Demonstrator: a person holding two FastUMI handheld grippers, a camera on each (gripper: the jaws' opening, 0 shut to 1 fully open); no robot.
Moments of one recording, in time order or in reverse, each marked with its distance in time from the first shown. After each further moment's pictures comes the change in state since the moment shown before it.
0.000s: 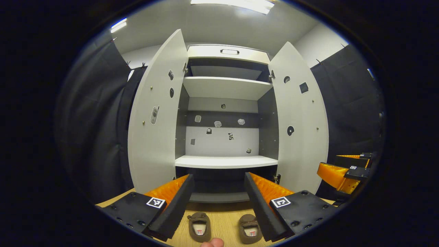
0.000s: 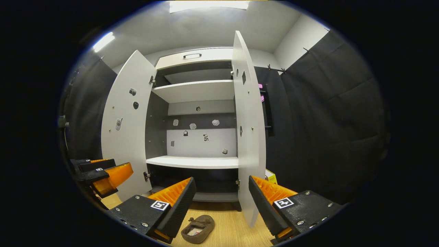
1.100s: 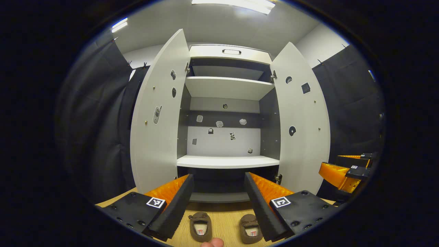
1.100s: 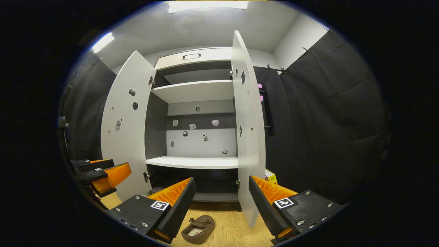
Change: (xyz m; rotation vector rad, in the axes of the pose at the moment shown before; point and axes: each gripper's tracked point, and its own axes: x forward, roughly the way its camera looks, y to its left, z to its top) left arm -0.001 0.005 0.002 -0.001 -0.004 0.010; right arm 0.002 0.001 0.001 0.001 -0.001 0.004
